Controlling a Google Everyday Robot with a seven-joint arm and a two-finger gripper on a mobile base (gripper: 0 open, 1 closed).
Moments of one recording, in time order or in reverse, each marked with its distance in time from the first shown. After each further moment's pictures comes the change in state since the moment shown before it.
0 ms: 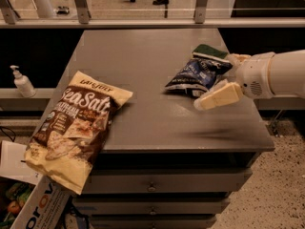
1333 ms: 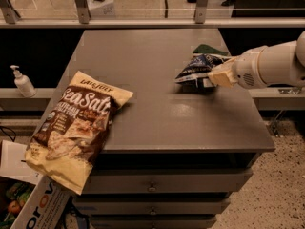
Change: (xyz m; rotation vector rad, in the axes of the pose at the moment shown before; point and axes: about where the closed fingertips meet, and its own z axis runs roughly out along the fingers) arm 0.015 -0.047 0.020 0.098 0.103 0.003
